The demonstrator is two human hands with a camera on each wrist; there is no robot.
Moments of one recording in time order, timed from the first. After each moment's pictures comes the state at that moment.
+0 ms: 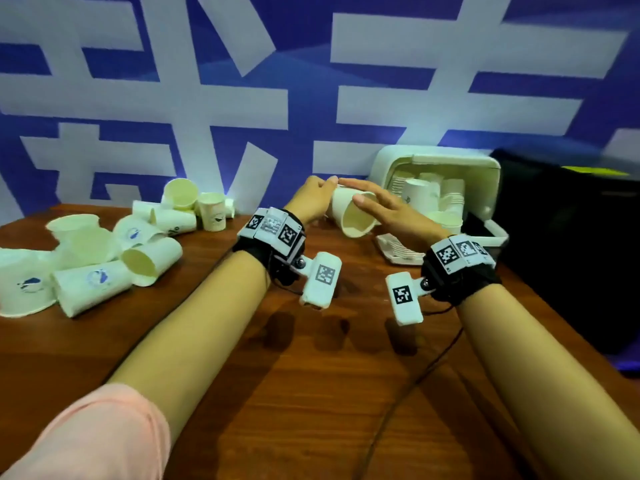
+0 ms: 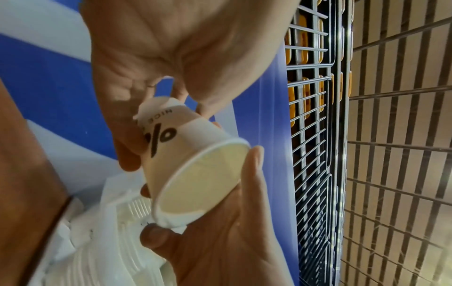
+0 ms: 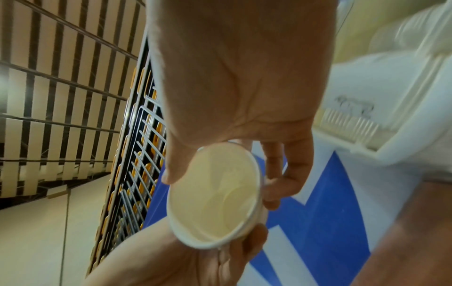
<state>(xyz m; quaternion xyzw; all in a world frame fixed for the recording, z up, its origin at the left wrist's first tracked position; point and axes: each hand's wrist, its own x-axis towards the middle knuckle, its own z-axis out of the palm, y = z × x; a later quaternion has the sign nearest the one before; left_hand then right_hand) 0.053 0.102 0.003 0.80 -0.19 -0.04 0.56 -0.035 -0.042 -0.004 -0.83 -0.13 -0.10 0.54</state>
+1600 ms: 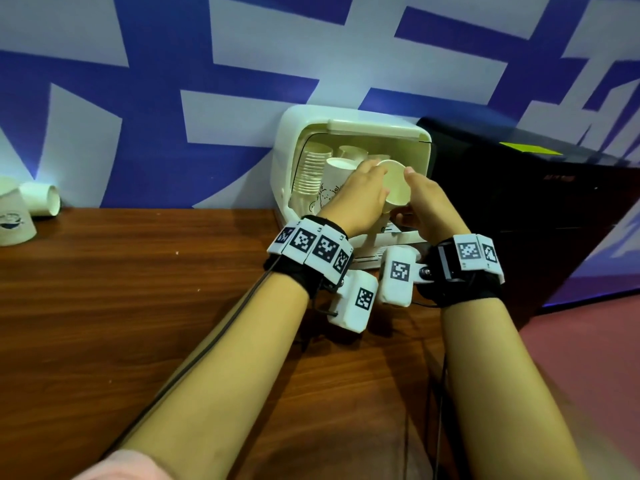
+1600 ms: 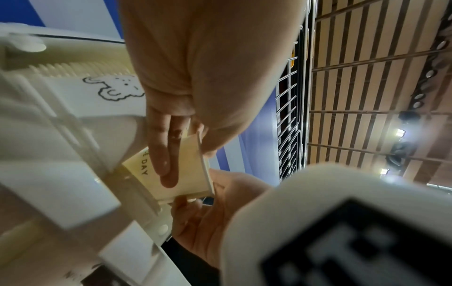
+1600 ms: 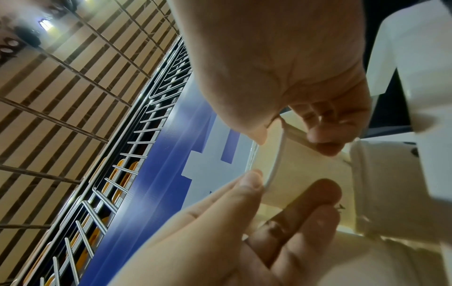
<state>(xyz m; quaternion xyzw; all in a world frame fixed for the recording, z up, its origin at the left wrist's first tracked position) 0.067 -0.115 -0.025 0.80 -0.49 0.06 0.34 0.014 -0.233 -0.028 -0.69 0.29 -0.28 0.60</state>
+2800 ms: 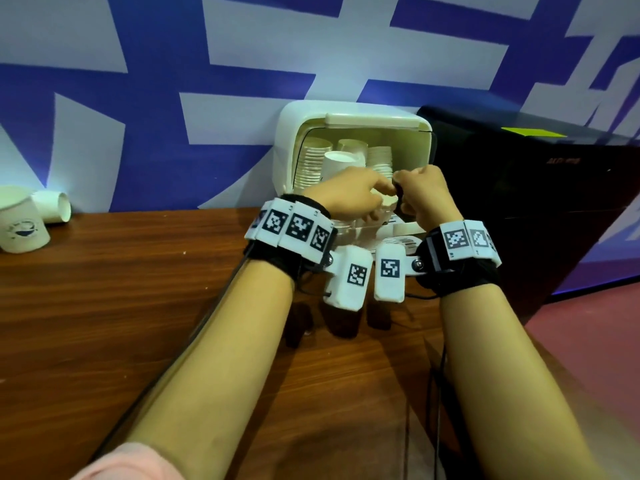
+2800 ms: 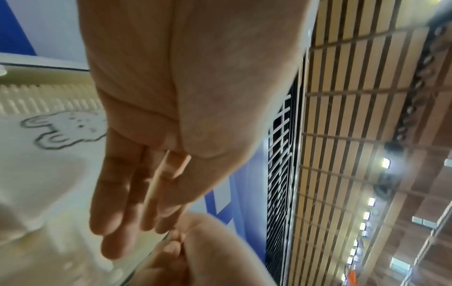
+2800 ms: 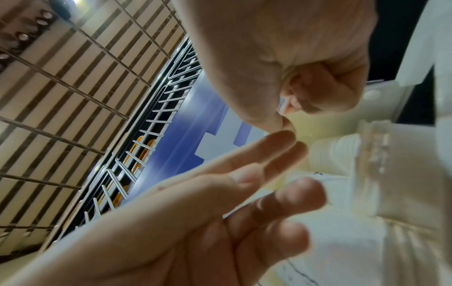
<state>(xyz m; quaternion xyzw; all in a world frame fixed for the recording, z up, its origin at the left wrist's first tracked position) 0.069 -0.089 -0.006 0.78 -0.54 -0.11 0.29 0.024 -0.242 -0.034 -0.73 0.30 -0.33 0.51</state>
